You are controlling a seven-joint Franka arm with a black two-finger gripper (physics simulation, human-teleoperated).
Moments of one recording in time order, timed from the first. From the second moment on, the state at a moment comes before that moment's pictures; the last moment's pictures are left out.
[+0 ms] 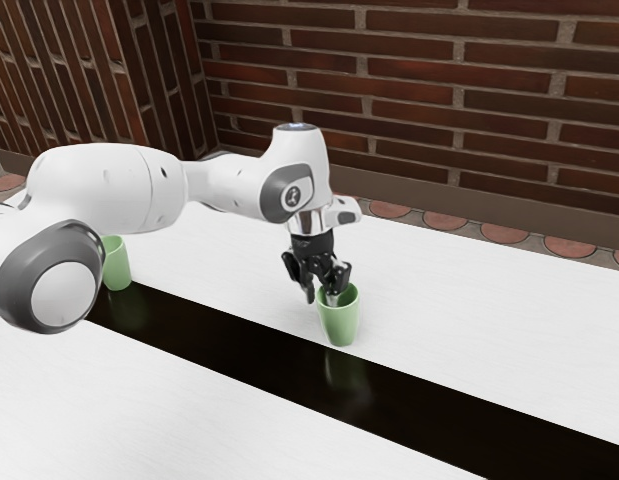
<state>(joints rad) -0.14 0.69 -0.05 -1.38 -0.08 1.98 -0.03</state>
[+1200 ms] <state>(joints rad) -0.09 0.04 0.16 -1.78 0.00 1.87 -0.02</state>
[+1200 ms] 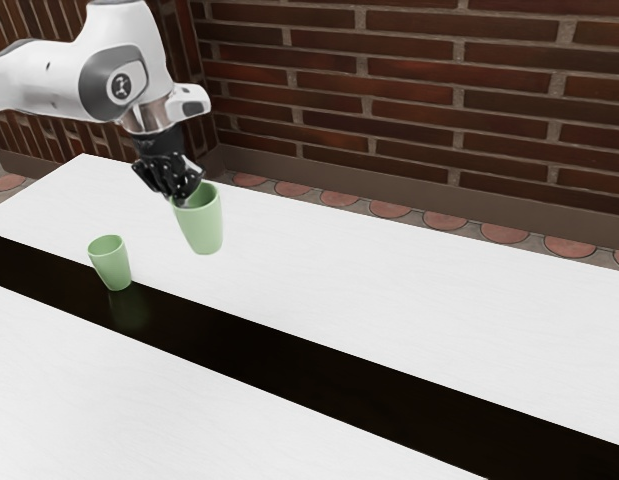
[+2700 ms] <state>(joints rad) 0.23 0.37 0.30 -1.47 -0.01 1.89 0.32</state>
